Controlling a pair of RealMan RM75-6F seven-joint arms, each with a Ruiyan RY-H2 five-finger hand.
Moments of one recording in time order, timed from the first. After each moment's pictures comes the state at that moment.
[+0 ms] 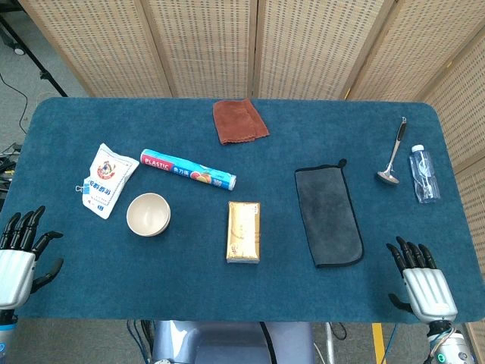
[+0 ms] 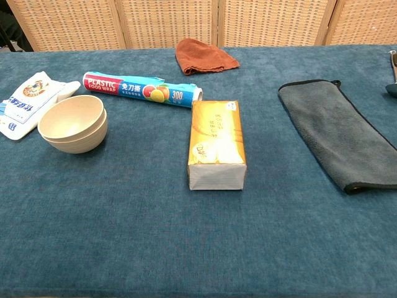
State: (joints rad) left arm -0.05 -1.19 -0.02 -1.60 1.66 1.63 0.15; right arm 0.09 -1.04 -0.03 -1.90 -1.41 1.34 -0.38
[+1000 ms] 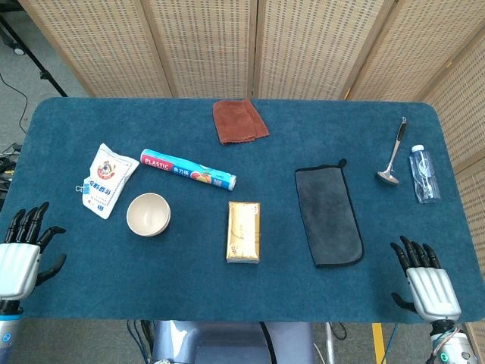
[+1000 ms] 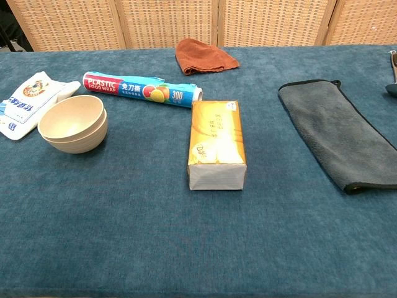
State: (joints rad) left arm -0.09 -1.20 -0.04 -1.60 1.59 1.56 0.16; right arm 0.09 -1.04 -0.03 -1.90 -1.39 1.34 -0.37
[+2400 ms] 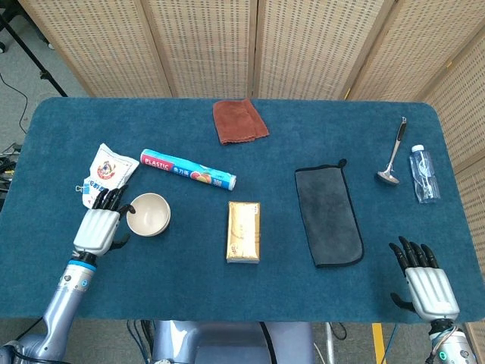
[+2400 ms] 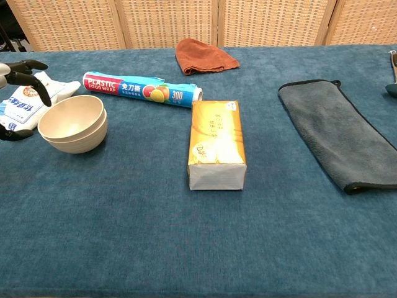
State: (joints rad) left arm -0.40 -1.38 -0.15 -1.67 1.23 1.16 0.43; right arm 0.09 -1.04 -0.03 -1.89 -1.38 1.33 -0.35
